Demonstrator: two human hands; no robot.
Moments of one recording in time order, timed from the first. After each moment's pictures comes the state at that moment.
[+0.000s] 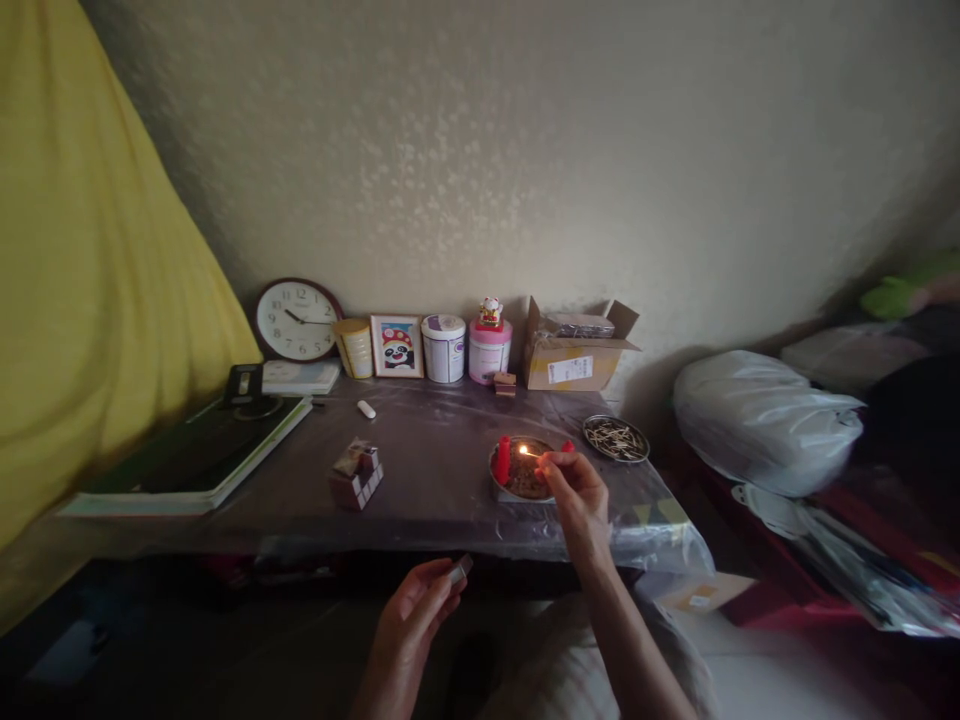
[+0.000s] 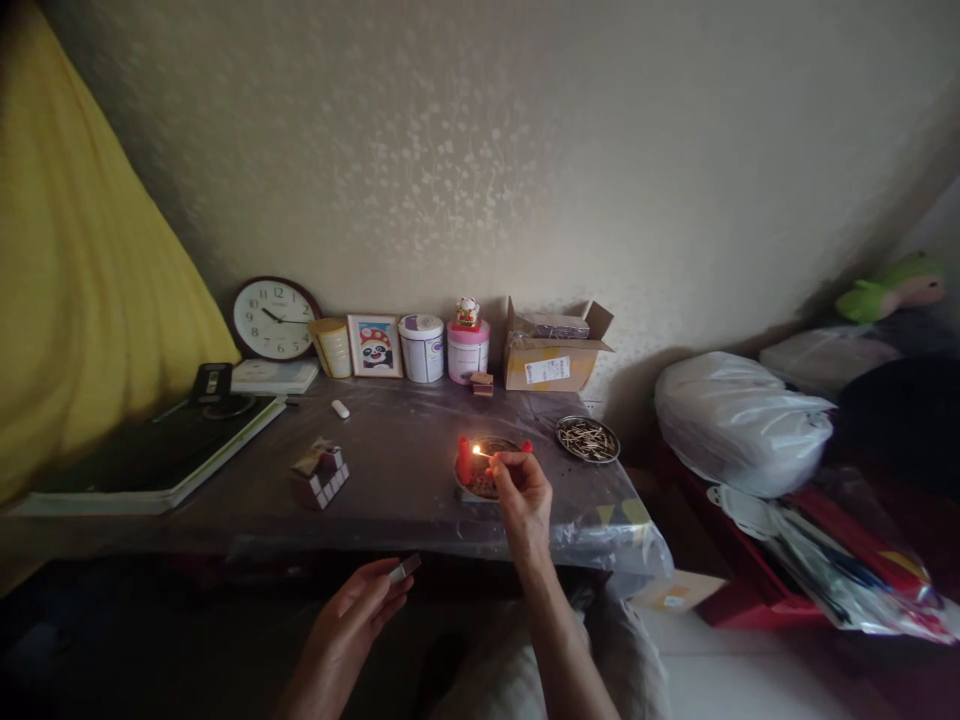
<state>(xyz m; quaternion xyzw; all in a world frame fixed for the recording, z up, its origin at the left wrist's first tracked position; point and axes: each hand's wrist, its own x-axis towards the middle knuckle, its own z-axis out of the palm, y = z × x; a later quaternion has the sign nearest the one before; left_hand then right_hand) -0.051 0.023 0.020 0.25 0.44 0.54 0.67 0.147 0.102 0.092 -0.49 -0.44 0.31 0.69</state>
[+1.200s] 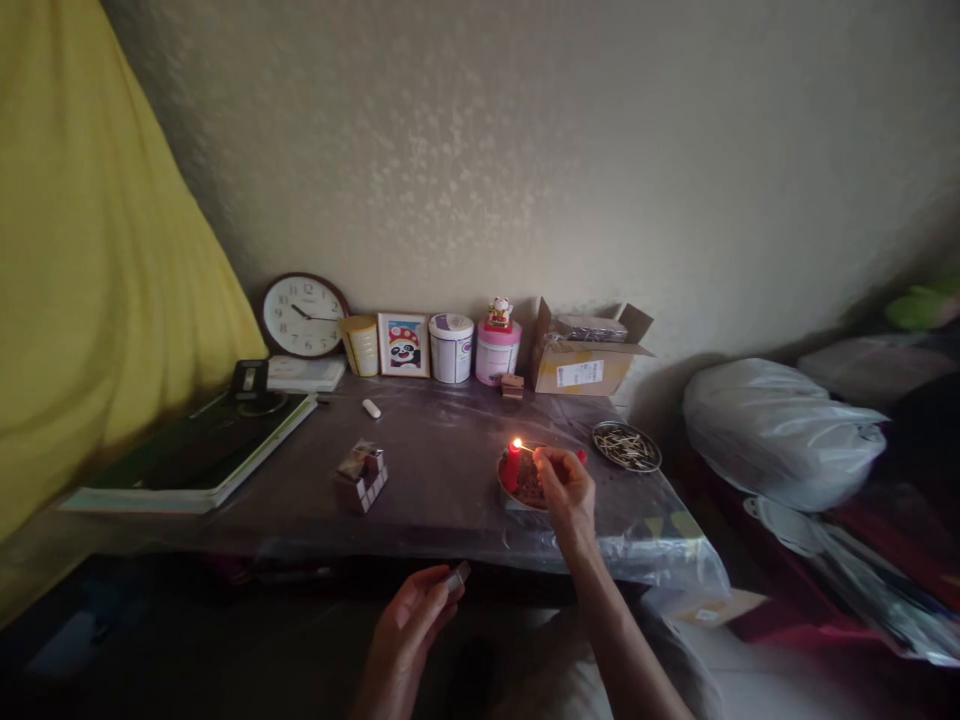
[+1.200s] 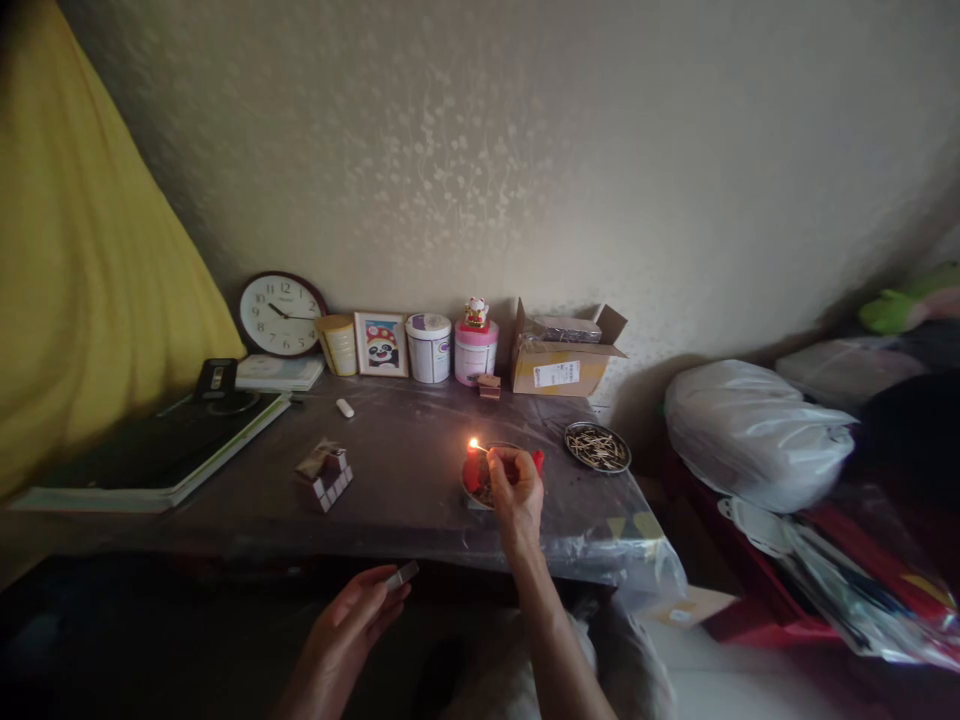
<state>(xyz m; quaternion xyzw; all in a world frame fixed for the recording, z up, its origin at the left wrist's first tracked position) -0.060 0.035 0.000 0.23 0.45 0.54 0.67 0.137 0.132 0.077 -0.56 -0.46 0.26 0.64</state>
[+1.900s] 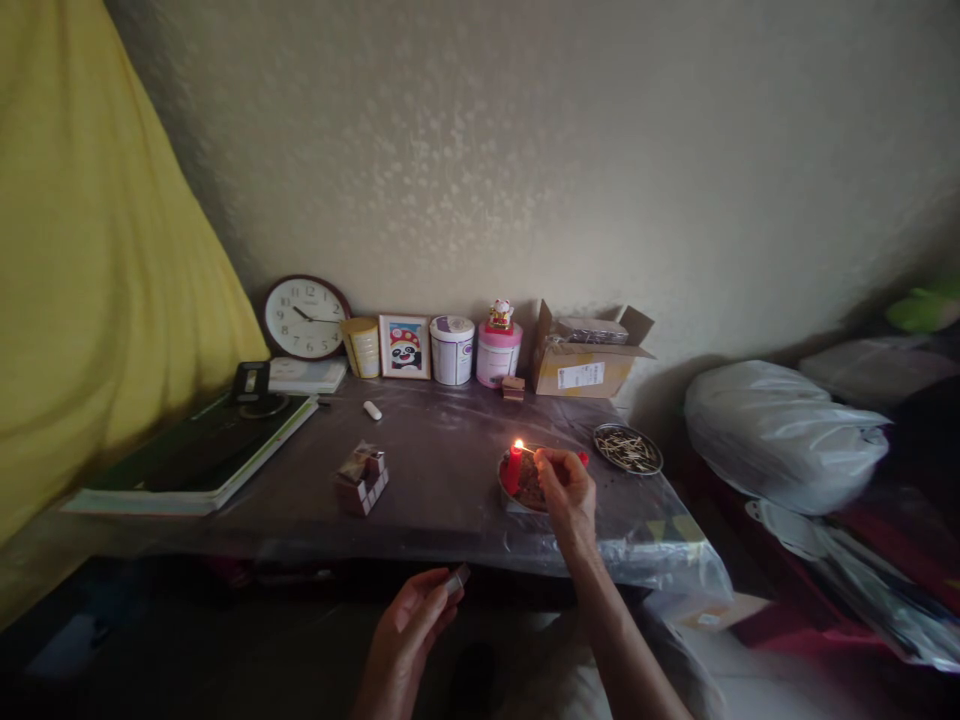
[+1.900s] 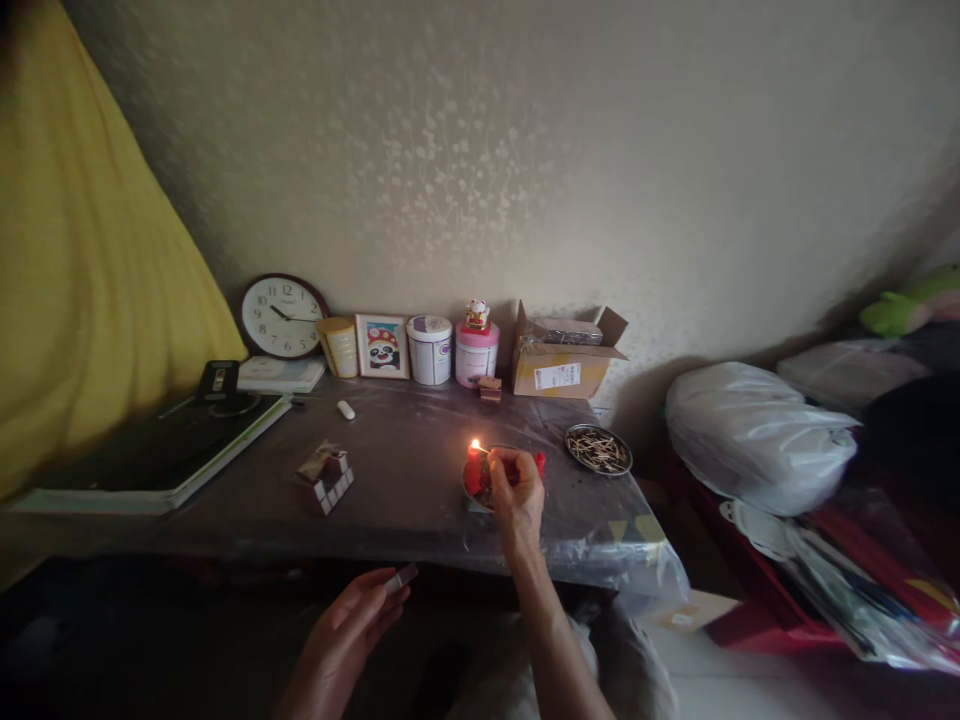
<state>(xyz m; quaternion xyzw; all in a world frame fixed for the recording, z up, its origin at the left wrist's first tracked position) -0.062 0.034 0.005 0.22 0.46 0.54 0.67 0.136 0.133 0.079 -0.56 -0.47 0.25 0.64</state>
